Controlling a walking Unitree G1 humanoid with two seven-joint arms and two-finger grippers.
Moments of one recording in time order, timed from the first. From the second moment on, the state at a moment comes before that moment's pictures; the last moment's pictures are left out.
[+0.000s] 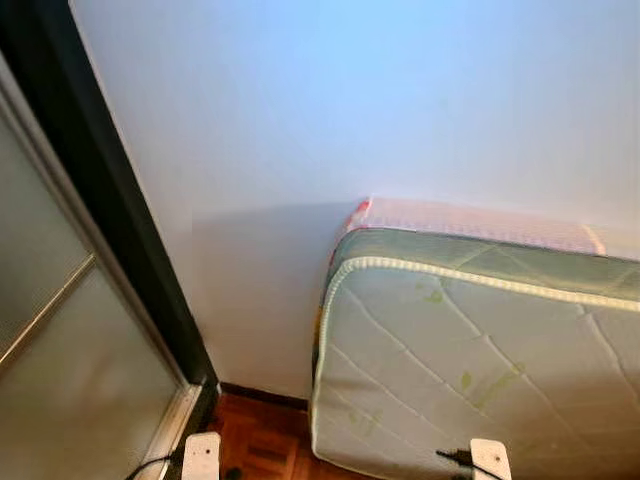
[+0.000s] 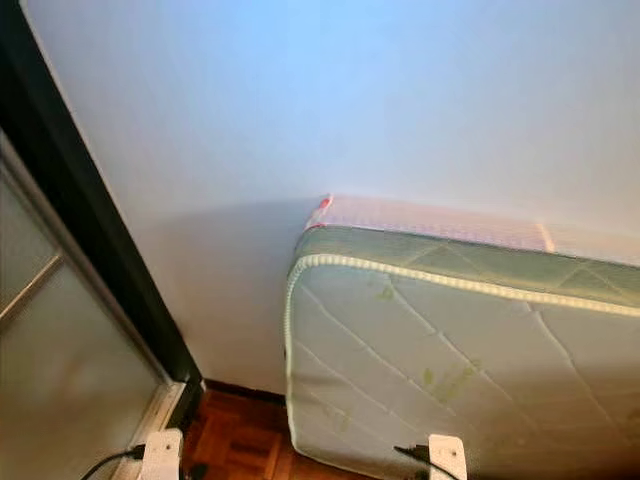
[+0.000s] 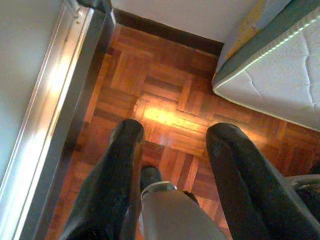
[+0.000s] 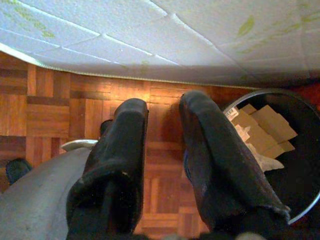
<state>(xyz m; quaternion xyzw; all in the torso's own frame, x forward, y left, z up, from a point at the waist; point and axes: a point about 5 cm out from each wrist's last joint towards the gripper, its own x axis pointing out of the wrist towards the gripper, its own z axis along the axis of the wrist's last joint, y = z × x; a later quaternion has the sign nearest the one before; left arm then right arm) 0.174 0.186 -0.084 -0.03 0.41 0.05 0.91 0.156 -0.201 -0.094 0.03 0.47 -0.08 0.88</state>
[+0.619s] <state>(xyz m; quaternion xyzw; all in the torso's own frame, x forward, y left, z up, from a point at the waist) 0.173 0.183 -0.085 -0.03 0.41 0.05 0.91 0.160 -0.204 -0.091 0.02 0.47 -0.08 0.88</state>
